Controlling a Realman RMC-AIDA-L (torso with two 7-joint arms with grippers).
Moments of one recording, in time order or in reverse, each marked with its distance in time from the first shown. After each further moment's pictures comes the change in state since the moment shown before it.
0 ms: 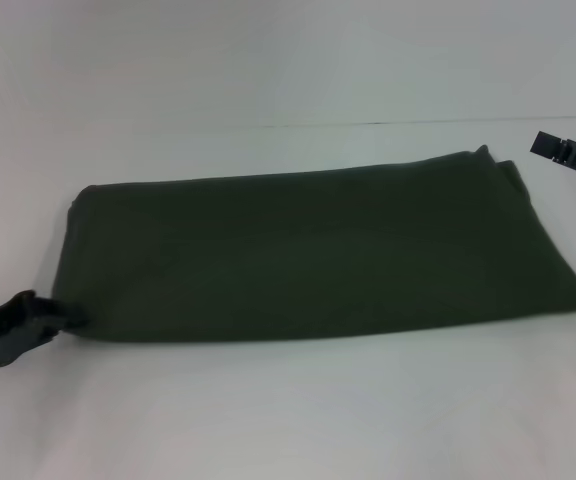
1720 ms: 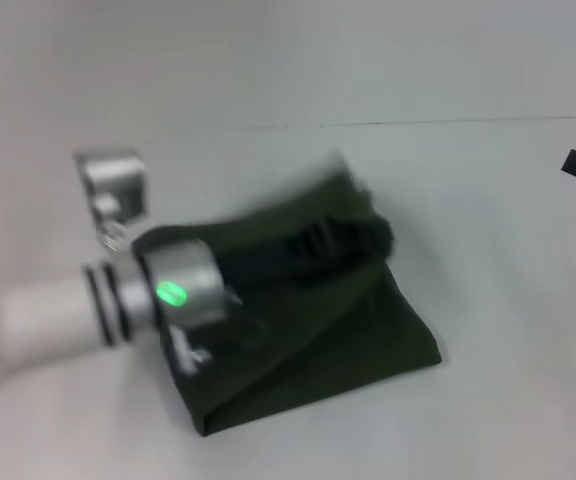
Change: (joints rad) left arm -0.375 -0.182 -0.097 -0.421 -0.202 0.009 0.442; right arm -0.076 -0.012 -0.001 -0.003 0.052 -0.079 -0.071
